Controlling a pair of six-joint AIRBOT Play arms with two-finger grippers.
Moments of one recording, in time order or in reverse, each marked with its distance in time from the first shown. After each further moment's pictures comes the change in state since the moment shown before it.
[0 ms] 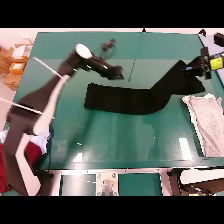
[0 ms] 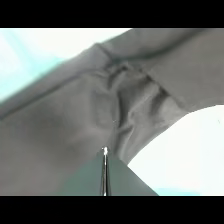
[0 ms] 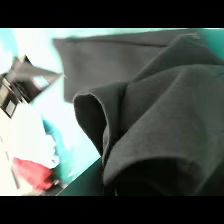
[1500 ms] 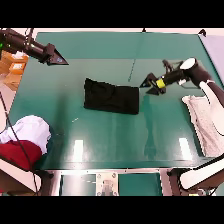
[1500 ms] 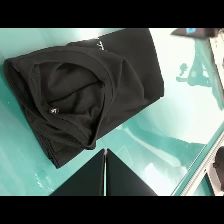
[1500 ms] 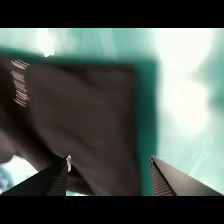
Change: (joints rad) left arm 0.485 0.194 0.005 -0.005 -0.457 0.084; right arm 0.314 -0.164 -0.340 -0.151 -0.520 -0.017
